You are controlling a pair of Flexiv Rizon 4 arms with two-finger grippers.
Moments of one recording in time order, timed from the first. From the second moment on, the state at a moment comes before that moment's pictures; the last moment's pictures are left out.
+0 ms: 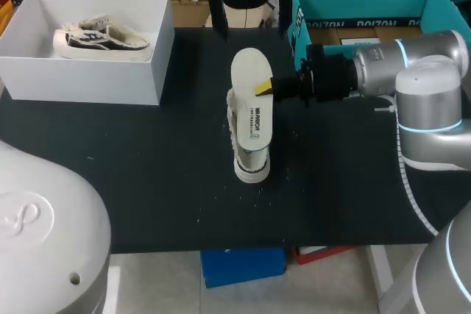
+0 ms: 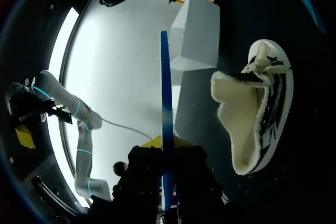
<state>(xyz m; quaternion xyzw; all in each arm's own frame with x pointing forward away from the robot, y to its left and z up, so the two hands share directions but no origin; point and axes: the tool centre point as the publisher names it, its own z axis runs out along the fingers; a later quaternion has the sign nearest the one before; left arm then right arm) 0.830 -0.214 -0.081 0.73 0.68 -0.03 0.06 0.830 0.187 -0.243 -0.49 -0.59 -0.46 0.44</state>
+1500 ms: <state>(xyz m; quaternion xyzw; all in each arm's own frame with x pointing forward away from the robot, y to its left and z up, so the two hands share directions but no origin) 0.972 -0.224 -0.095 0.74 0.67 -0.04 0.01 0.830 0.187 -0.243 -0.49 -0.59 -0.47 0.44</state>
